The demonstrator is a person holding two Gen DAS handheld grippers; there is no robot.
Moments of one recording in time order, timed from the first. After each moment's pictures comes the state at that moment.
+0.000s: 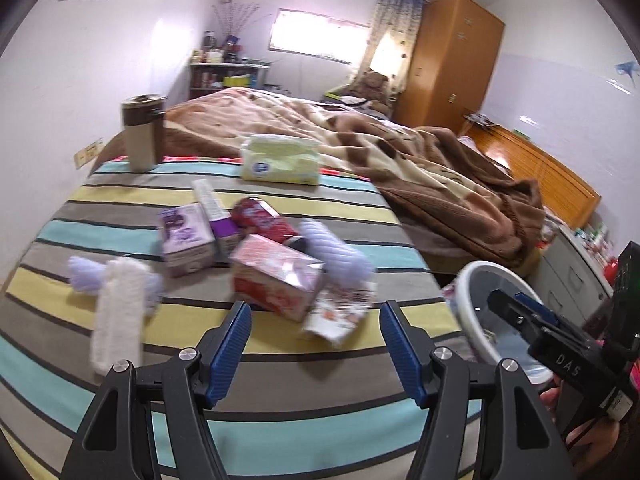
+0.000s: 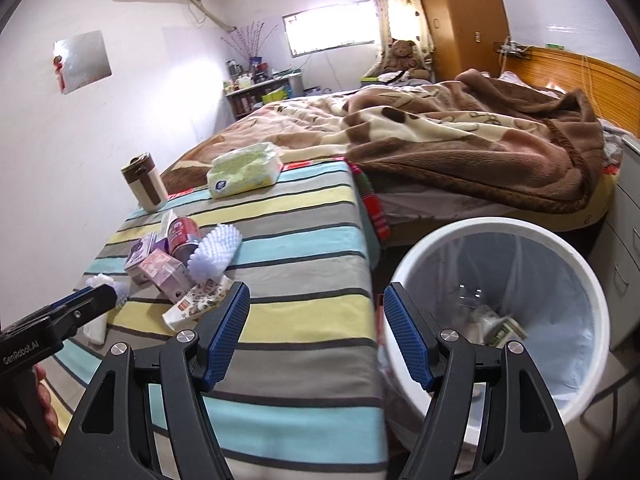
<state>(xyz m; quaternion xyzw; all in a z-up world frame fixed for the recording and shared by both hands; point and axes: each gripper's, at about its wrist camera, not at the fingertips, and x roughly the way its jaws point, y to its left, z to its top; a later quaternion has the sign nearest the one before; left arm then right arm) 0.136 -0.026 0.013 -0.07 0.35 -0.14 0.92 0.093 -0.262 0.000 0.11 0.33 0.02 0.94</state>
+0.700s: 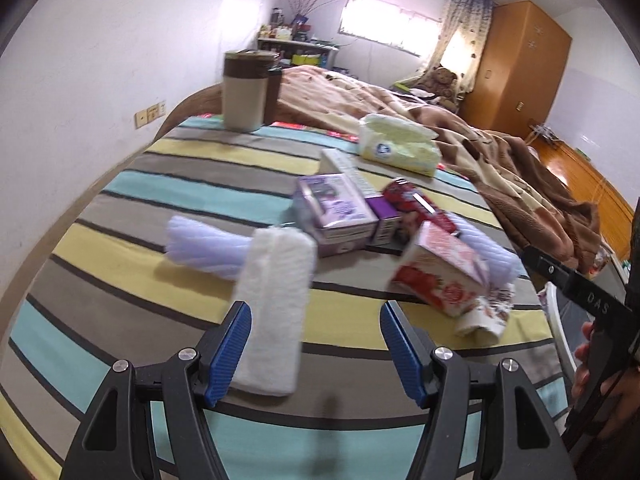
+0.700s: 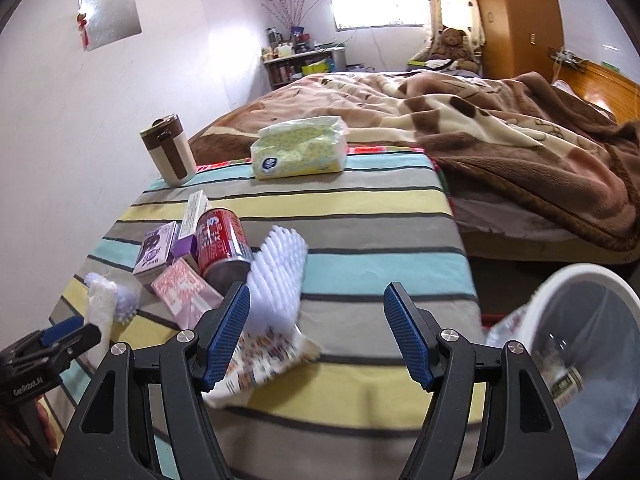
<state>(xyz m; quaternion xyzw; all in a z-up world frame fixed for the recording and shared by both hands) 0.166 0.078 -0.030 -0.10 0.39 -0.04 0.91 0.169 -0.197 -0.010 0.06 0.37 0.08 0.92</state>
